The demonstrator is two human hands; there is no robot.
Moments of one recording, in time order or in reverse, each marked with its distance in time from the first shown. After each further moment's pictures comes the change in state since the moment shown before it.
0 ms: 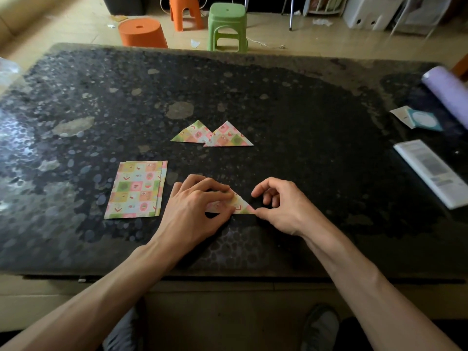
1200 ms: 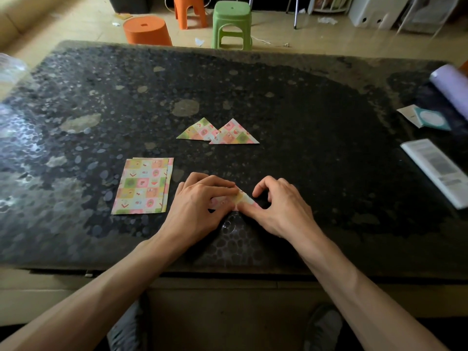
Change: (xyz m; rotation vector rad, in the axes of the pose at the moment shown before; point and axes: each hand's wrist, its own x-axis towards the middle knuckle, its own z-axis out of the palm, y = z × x) left_hand 0.003 -0.002 -0.003 -0.097 -0.052 -0.067; right_hand -0.004 -0.011 0.023 -0.283 0.099 0.025
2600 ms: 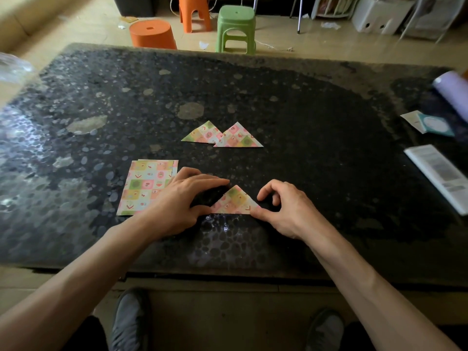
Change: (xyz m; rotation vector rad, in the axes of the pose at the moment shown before) left_hand 0.007 -0.025 -0.043 0.034 -0.259 -0.001; right_hand 0.001 0.003 -0.016 0.085 -0.106 -0.011
